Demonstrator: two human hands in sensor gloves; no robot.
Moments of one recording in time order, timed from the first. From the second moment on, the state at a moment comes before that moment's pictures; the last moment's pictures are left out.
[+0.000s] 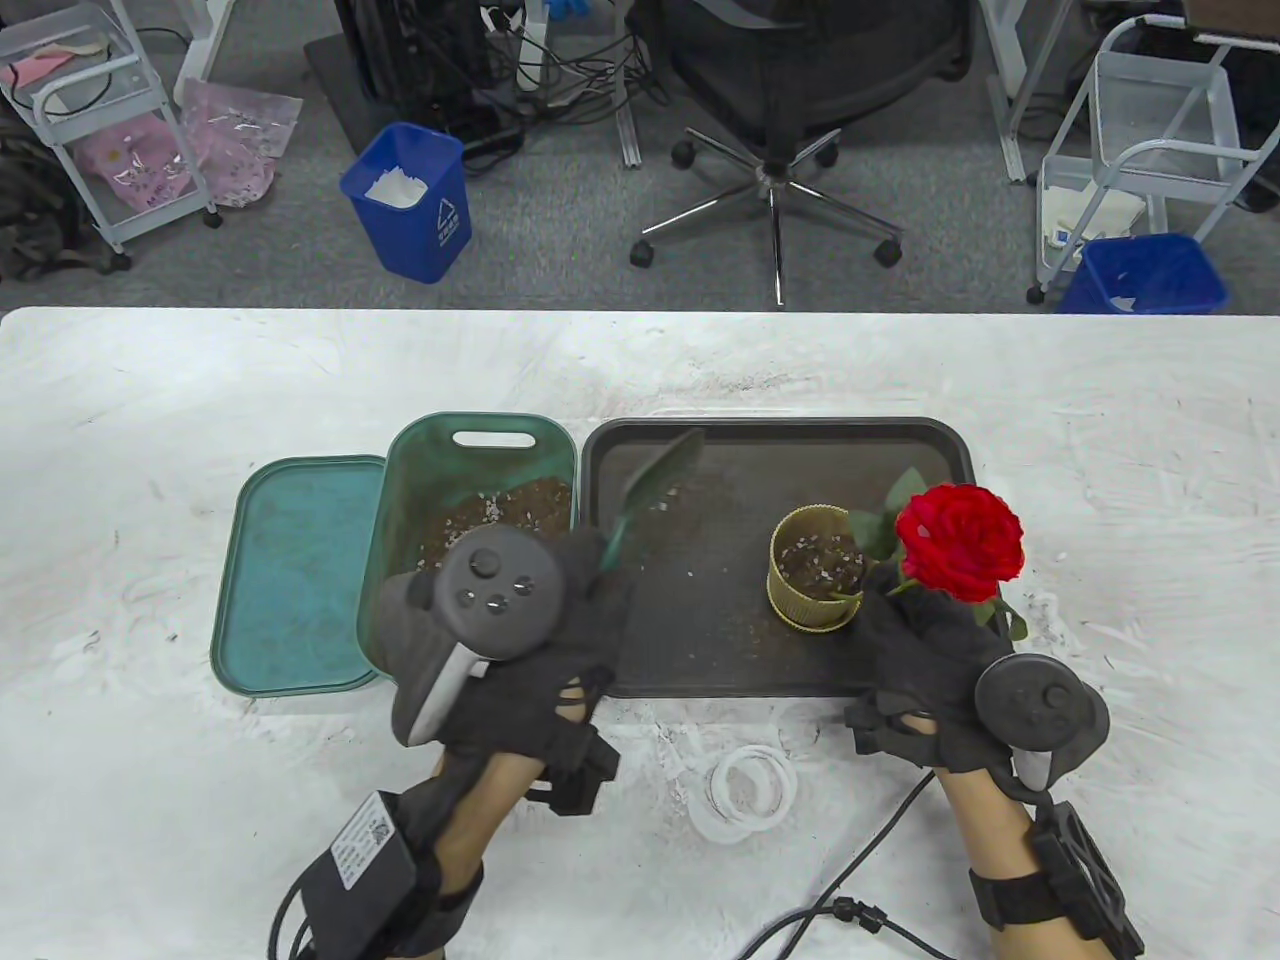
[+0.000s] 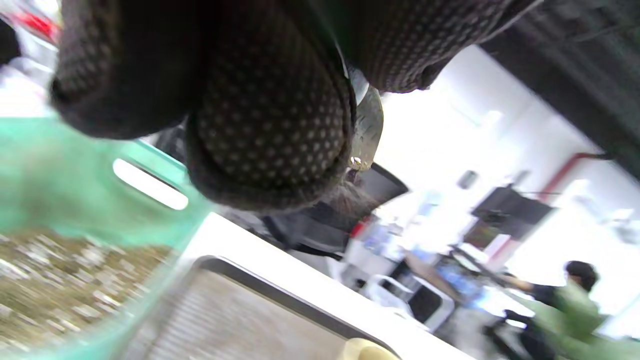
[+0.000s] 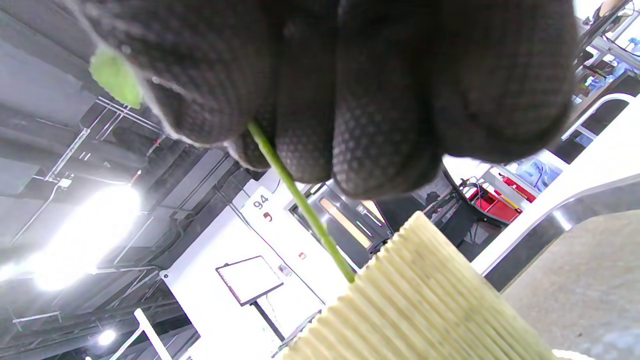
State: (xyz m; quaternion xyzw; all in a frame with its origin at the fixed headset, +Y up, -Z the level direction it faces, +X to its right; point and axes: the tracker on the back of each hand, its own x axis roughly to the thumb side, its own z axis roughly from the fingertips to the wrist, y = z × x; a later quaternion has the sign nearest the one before) left_hand -0.146 -0.524 -0.209 0.00 0.02 0.26 0.97; right_hand 0.236 -0.693 -0.216 0.01 -0.27 0.87 0.43
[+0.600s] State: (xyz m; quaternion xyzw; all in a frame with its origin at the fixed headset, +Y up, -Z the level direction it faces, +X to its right) left_hand -0.222 -0.603 -0.286 -0.34 0.21 0.16 0.90; right_hand 0.236 -0.692 -0.215 0.01 -0.26 0.86 0.43
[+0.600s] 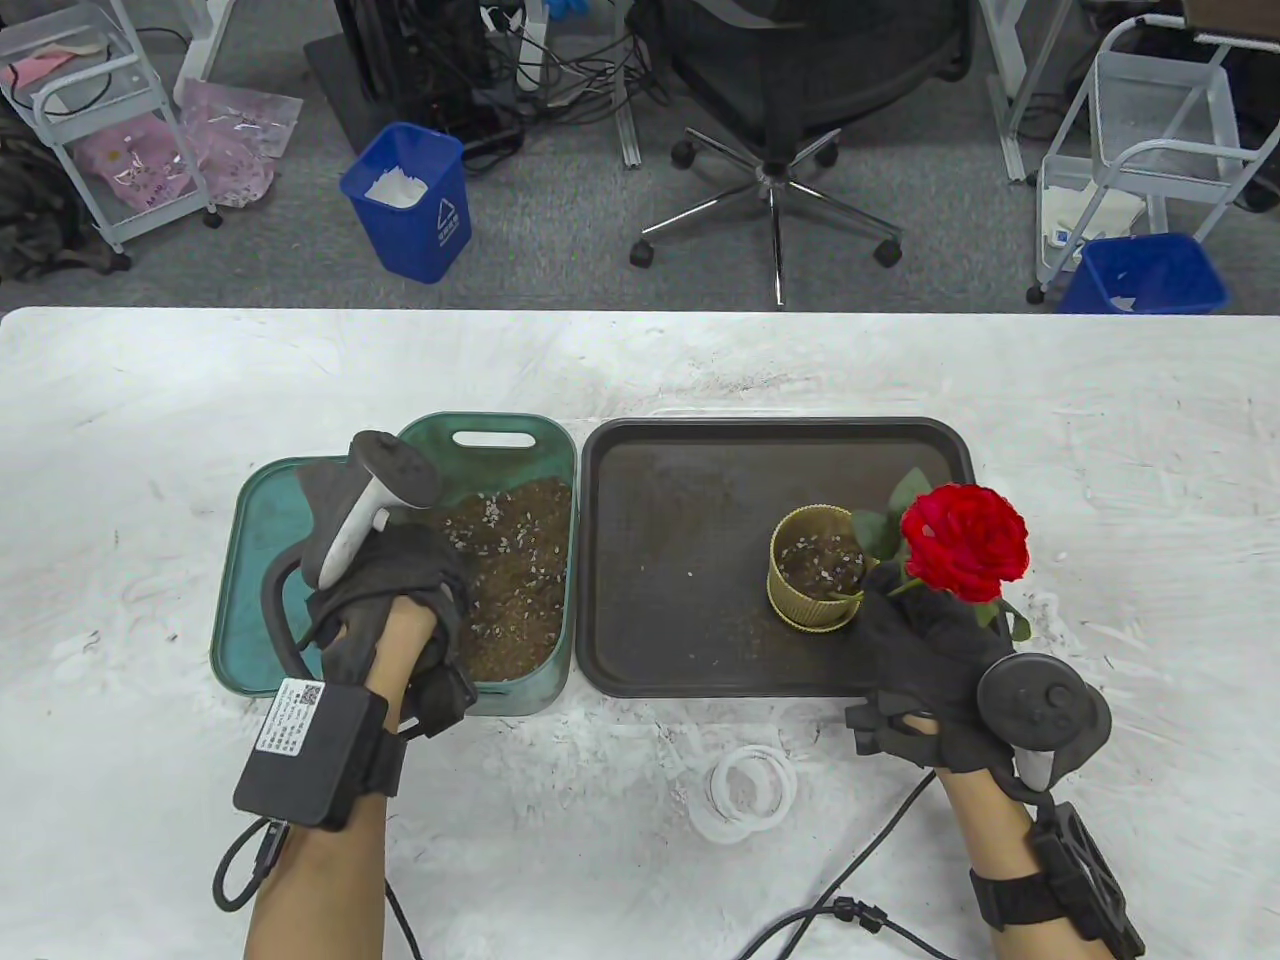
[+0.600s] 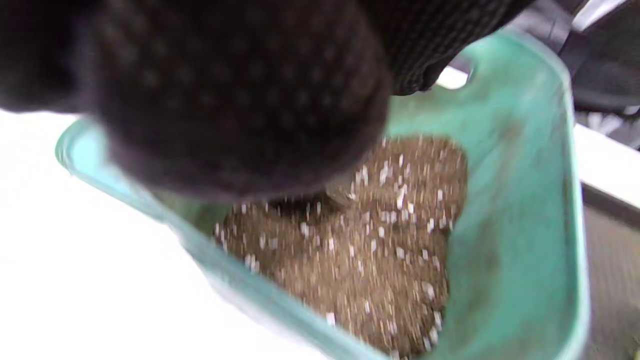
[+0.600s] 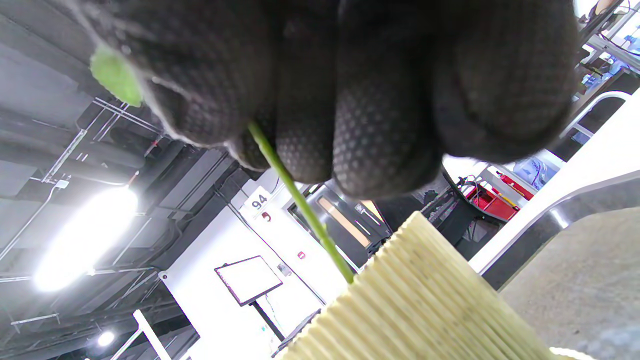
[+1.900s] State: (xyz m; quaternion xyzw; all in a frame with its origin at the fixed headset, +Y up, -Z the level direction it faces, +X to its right) left_hand -0.210 -0.671 -0.327 -0.39 0.23 0.38 0.81; right_hand 0.235 -0.691 -0.216 0.01 -0.26 0.86 0.43
